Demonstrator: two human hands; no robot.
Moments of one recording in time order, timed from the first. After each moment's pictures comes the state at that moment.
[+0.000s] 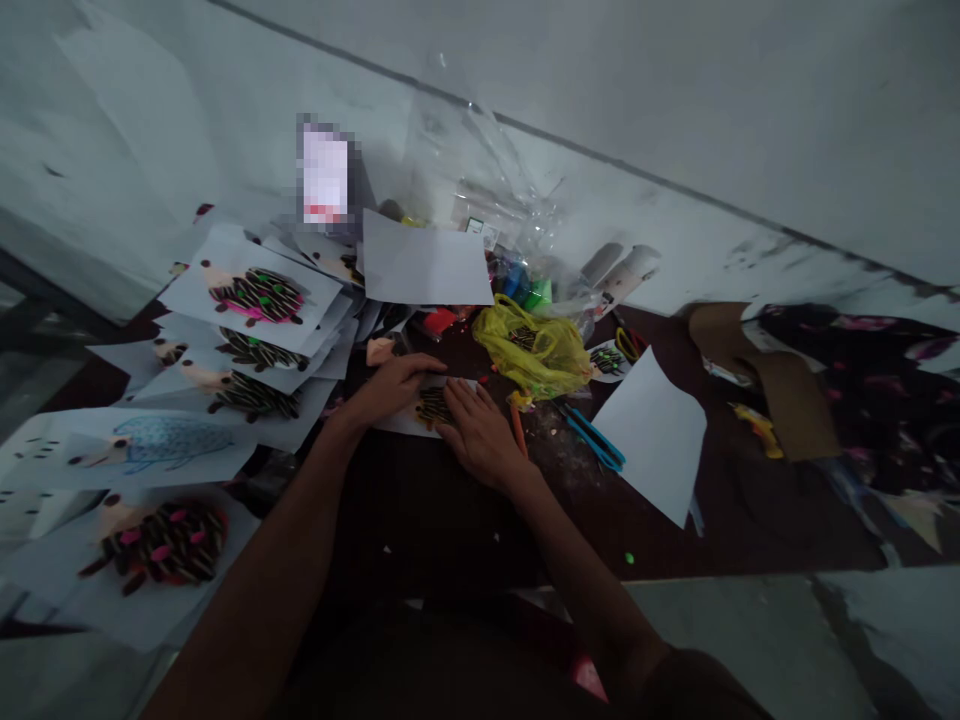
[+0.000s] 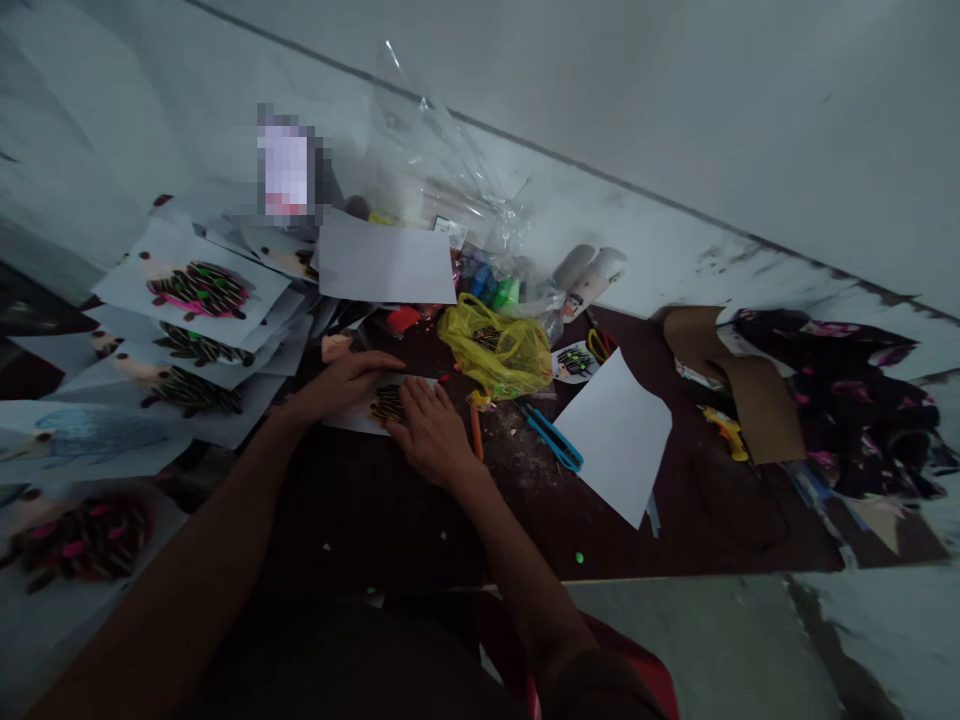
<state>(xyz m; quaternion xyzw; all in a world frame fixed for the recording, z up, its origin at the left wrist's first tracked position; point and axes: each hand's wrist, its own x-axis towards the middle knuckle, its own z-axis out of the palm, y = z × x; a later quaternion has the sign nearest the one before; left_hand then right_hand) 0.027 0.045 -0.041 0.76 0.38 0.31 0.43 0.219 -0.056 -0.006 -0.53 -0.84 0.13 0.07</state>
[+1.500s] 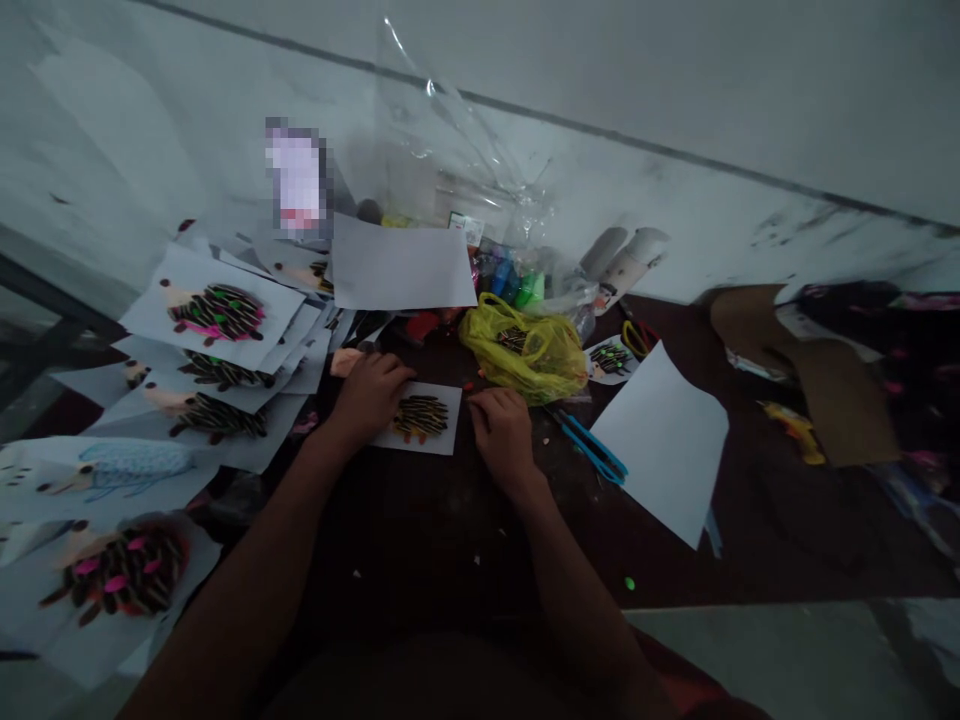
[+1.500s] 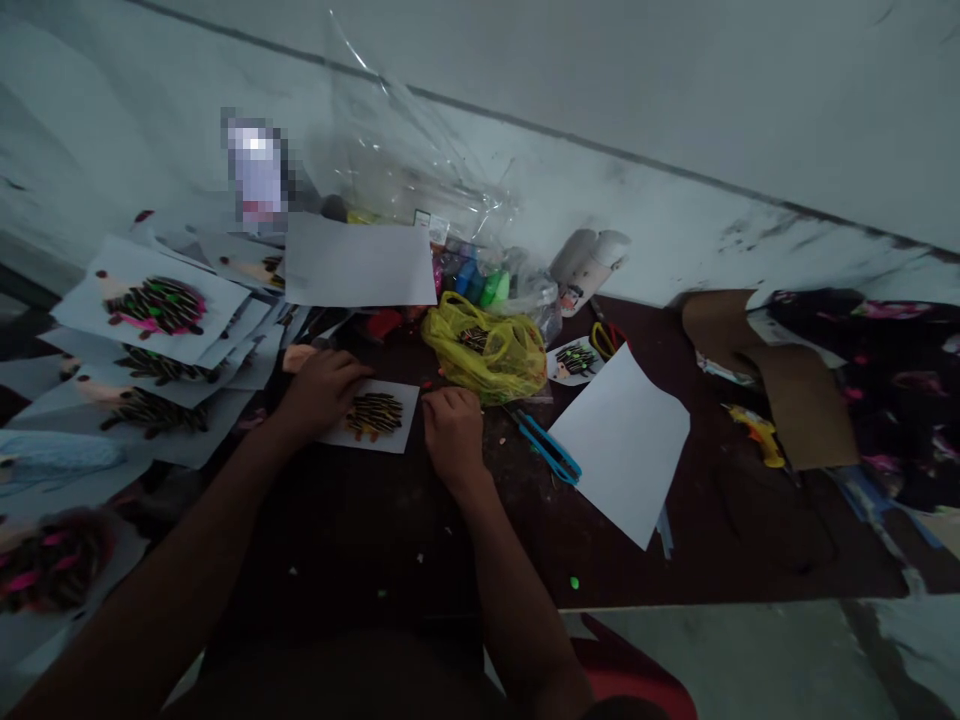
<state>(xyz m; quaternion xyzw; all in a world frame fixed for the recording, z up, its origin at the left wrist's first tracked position) 0.034 0.038 -0.043 0.86 0.46 0.22 0.08 0.262 -0.044 -0.017 -0.61 -0.74 0.07 0.27</state>
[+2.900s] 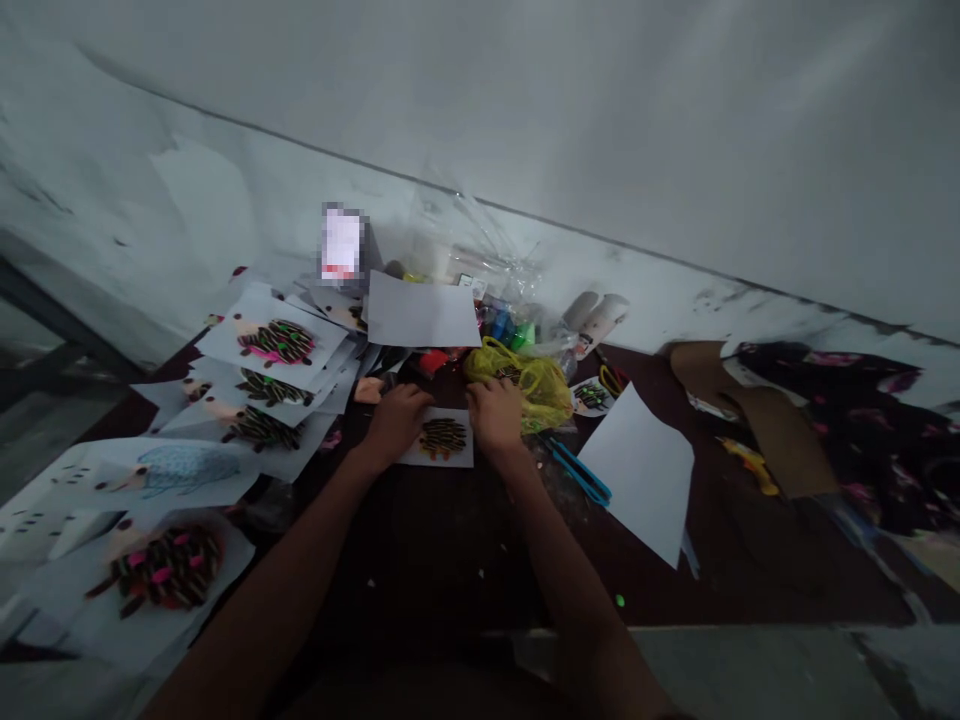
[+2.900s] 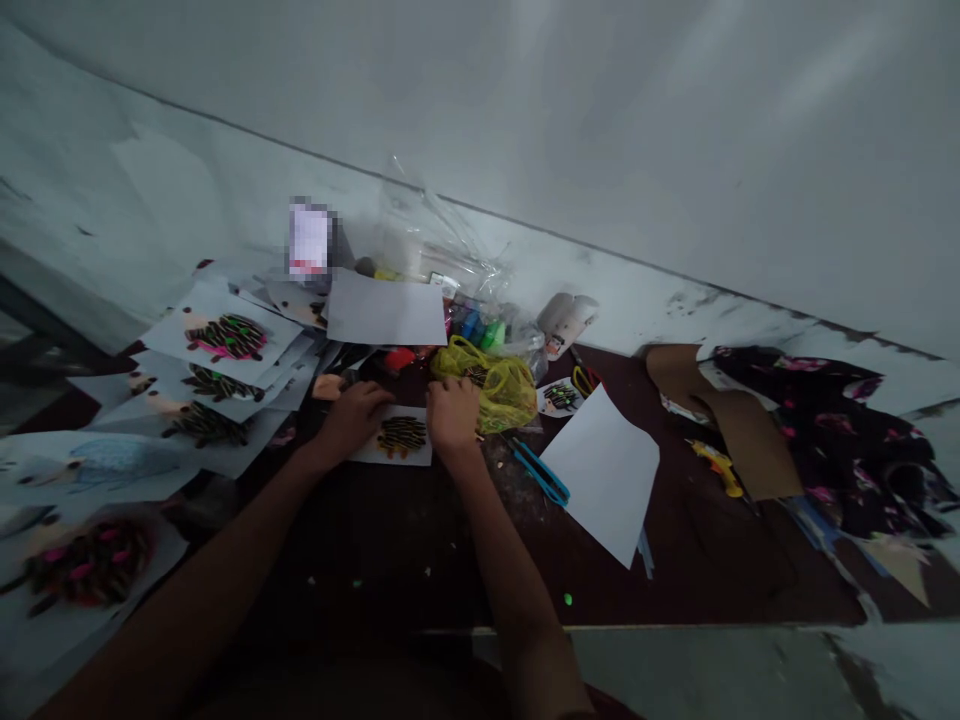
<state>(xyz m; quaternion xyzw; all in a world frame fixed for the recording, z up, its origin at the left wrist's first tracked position) 0.054 0.031 -0.041 0.82 0.49 0.28 0.14 0.245 0.010 0.011 -0.64 -0.75 -0.05 0.13</state>
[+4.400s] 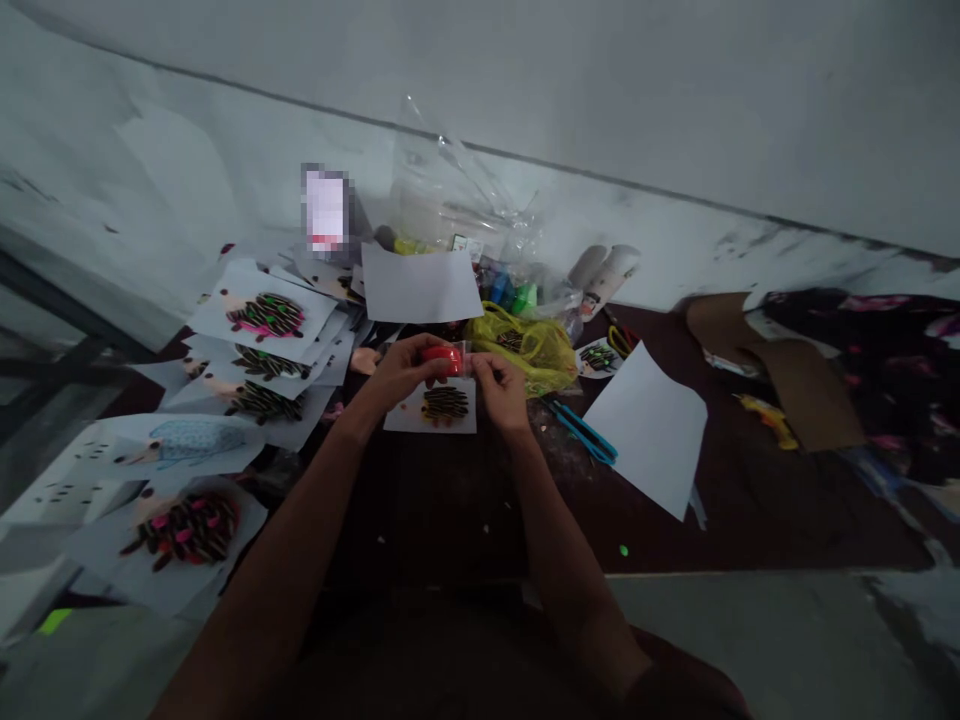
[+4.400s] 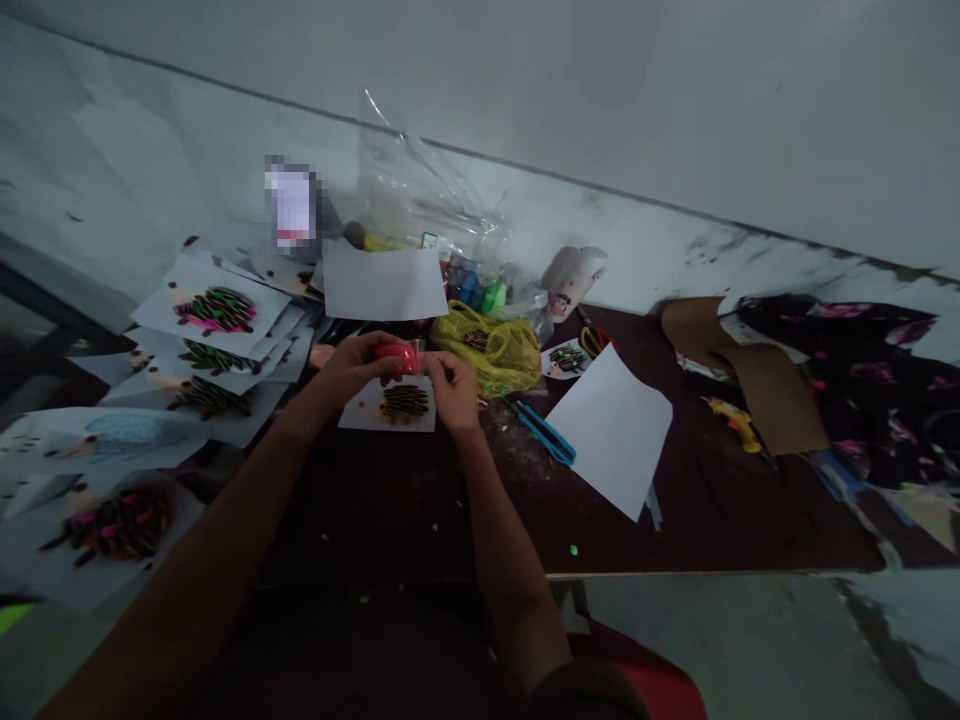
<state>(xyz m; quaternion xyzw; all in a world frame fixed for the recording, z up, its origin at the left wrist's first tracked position) 0.061 0.034 0.015 0.60 0.35 0.42 0.58 0.241 -0.006 0.000 -0.51 -0.58 0.33 0.54</state>
